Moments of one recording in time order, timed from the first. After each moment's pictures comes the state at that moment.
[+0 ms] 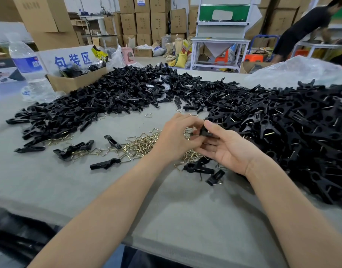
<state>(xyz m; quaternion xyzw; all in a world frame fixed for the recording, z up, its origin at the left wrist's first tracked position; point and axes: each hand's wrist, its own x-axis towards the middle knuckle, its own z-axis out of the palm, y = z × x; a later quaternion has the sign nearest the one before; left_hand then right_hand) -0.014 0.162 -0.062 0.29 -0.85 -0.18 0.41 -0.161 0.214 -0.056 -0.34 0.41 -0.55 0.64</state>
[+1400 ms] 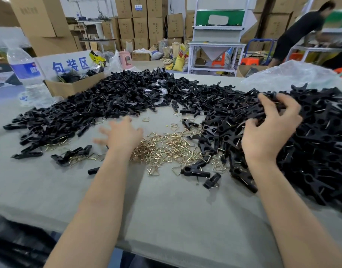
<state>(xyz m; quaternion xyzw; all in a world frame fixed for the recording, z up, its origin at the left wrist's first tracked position) 0.056 0.104 -0.062 0.75 -0.62 -0.13 0.19 -0.190 0.219 -0.043 -0.37 0.72 -0.55 -0.19</state>
